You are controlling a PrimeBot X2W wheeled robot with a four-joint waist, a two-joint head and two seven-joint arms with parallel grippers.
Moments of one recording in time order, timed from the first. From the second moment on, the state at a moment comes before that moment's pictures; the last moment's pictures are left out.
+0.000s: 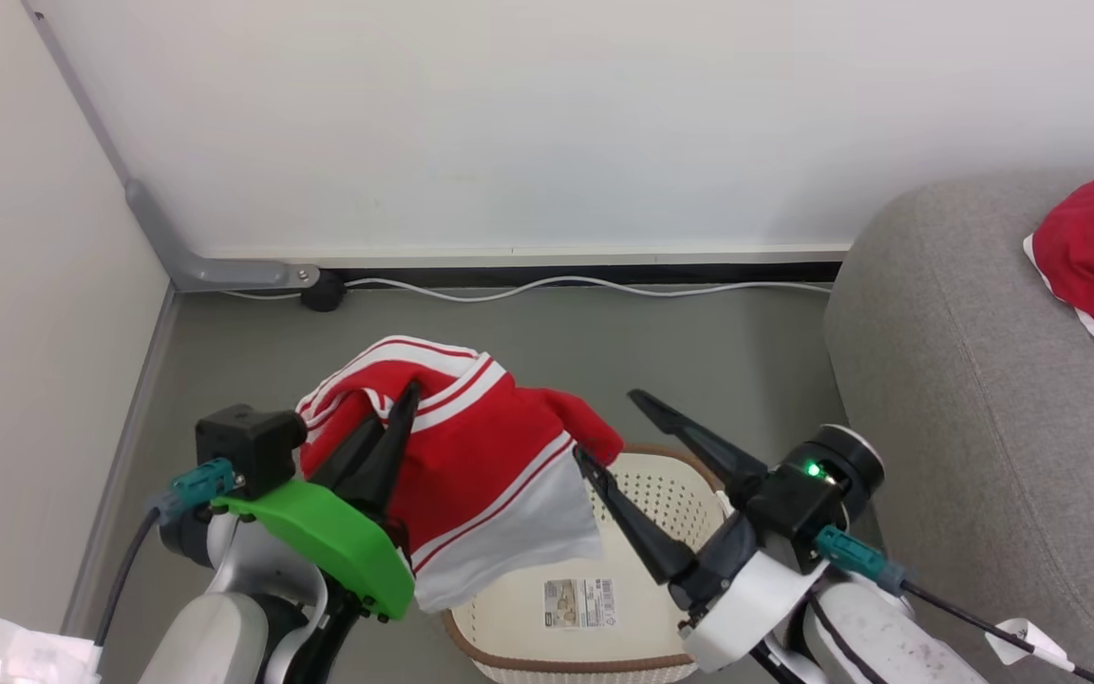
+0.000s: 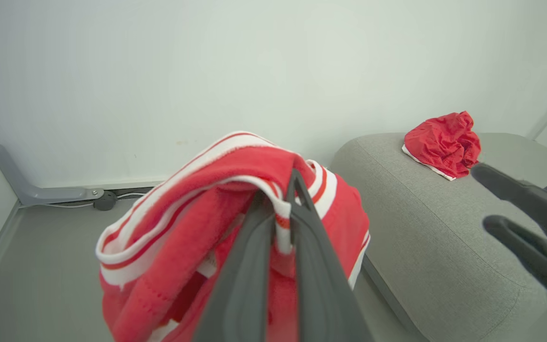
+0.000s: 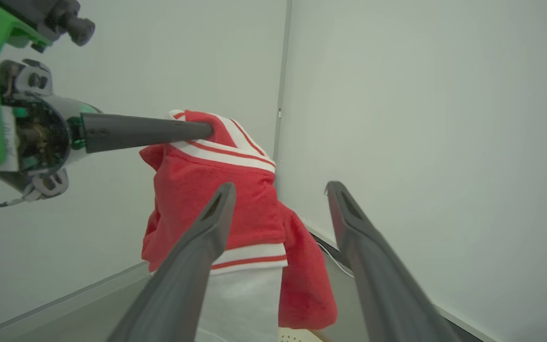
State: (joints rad) left arm -0.12 0.13 -0.35 -0.05 -0.55 -0.10 0.13; right arm -0.13 -0.14 0.61 0.07 0.12 0.12 -0.25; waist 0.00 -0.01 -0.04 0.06
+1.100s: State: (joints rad) left arm -0.07 0.10 -0.56 -0.31 -0.54 -0.10 0.30; right arm -0.23 -0.16 0.82 0.20 0.30 0.12 -0.23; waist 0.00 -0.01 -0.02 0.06
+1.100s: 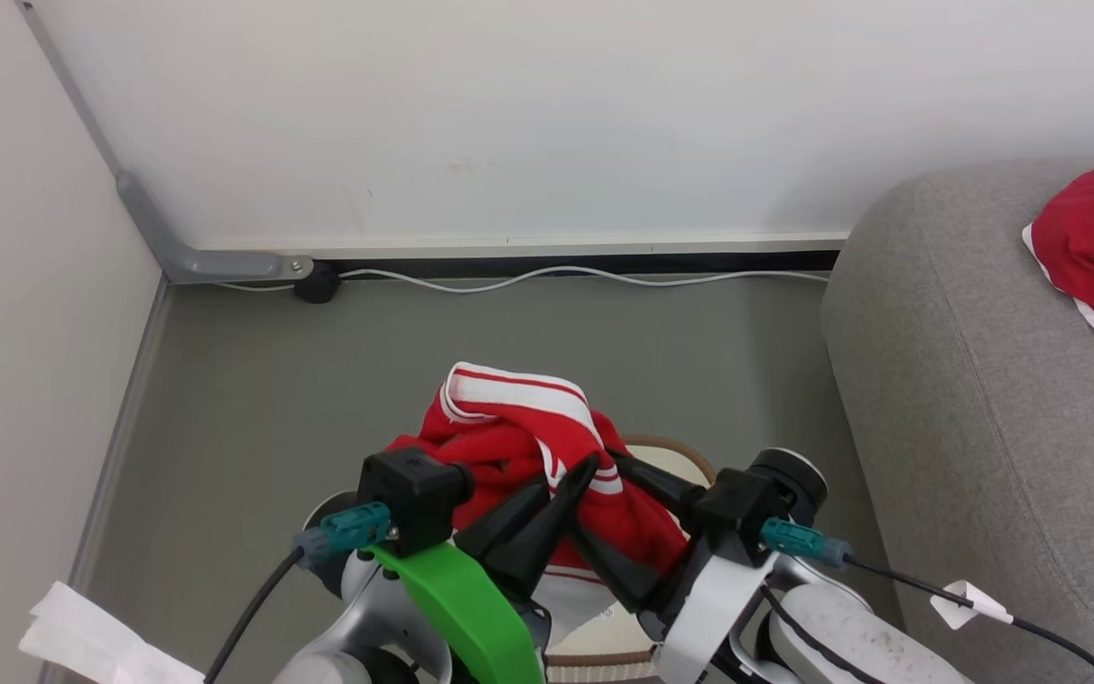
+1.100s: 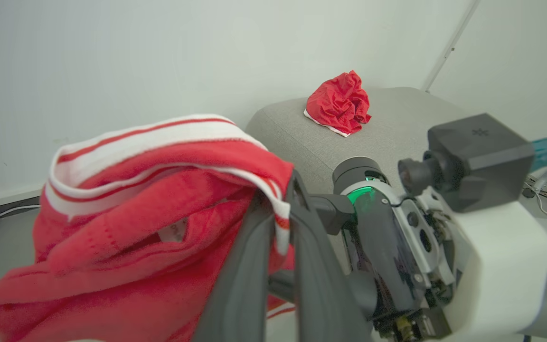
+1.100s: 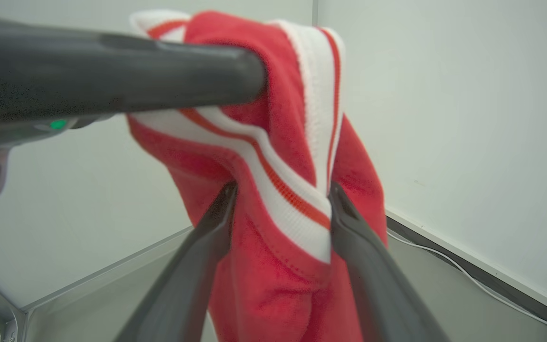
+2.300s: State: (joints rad) left arm -0.05 0.10 -0.56 -0.29 -0.53 -0.08 0.23; right arm -0.22 -0.33 0.62 0.06 0.43 0.00 -0.23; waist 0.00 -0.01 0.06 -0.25
